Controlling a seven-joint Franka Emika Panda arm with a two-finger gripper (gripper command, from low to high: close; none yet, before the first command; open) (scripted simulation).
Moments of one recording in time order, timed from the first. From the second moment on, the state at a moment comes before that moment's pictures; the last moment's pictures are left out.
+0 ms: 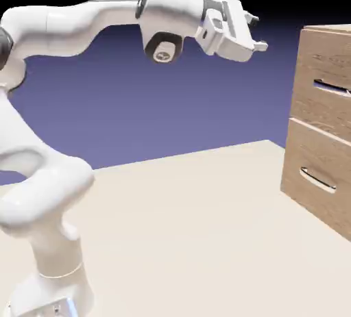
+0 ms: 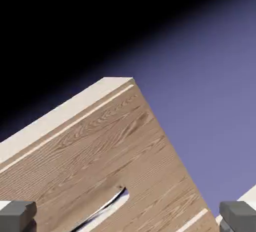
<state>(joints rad) -0.92 -0.75 0.78 -2.21 1.23 2.94 0.65</state>
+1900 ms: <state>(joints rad) -2.09 -1.00 1.73 -1.46 2.77 2.80 0.56</state>
